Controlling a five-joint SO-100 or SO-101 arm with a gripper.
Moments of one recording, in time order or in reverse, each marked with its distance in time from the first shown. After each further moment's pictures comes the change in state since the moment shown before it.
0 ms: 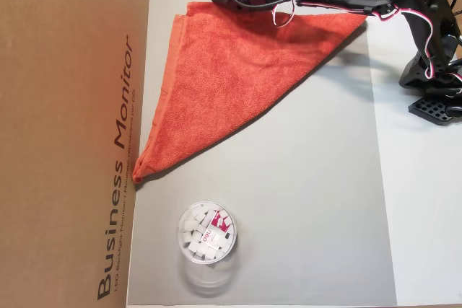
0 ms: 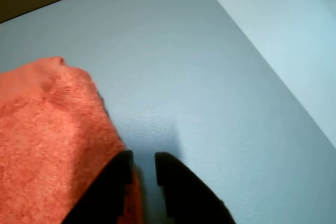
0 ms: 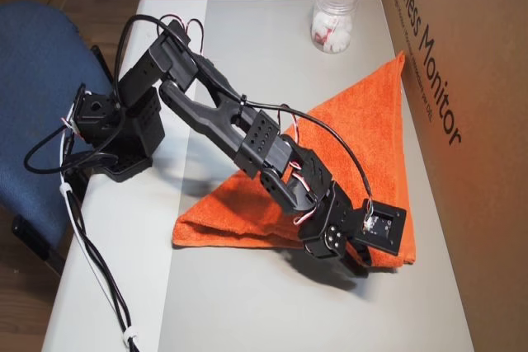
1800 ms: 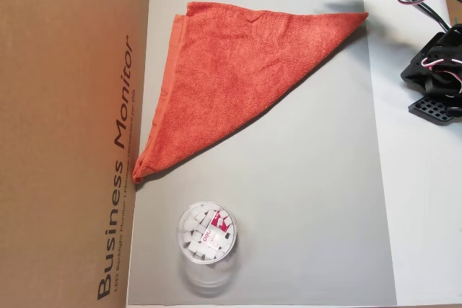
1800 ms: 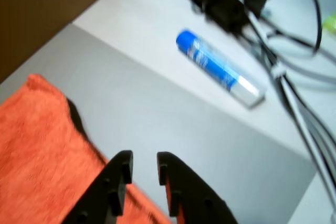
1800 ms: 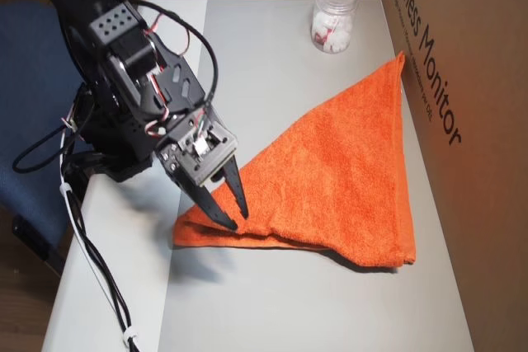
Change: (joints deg) arm 17.5 87.5 69.5 14.9 13.4
